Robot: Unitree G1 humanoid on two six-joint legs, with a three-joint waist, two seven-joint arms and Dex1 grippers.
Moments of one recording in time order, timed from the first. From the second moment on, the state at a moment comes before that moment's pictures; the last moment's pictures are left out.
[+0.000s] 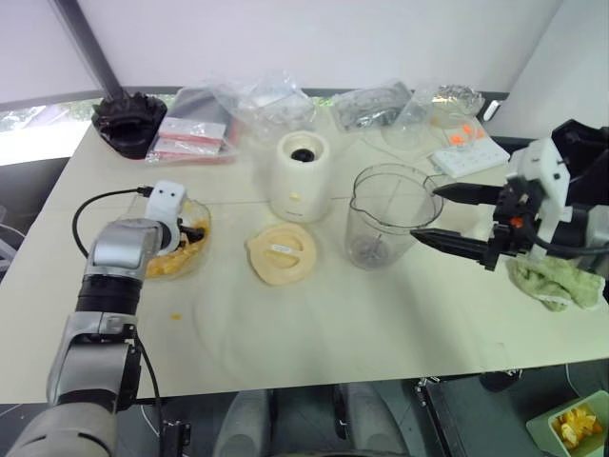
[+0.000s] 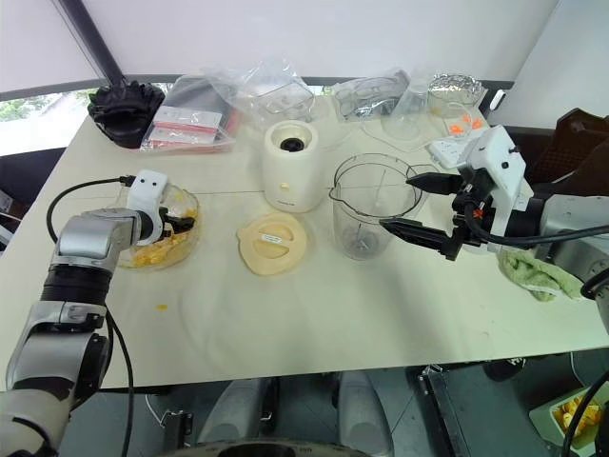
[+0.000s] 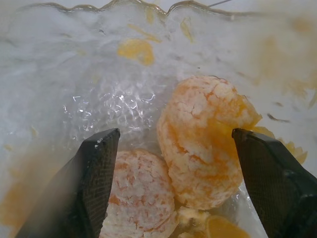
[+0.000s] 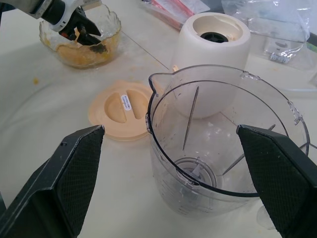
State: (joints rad) left arm -0.70 0.56 0.02 0.39 -0.09 0.95 -0.41; right arm -0.32 -1.07 -0.32 -0.47 0.87 0.88 0.81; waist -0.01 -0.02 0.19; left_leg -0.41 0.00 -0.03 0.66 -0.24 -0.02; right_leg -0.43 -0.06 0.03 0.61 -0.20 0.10
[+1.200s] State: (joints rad) left arm -0.77 0.54 -0.04 0.65 0.02 0.70 -0.58; right arm -0.32 -1.05 -0.32 -0.47 0.85 0.87 0.79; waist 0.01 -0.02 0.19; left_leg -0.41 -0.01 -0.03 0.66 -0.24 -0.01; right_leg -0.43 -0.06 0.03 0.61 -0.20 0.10
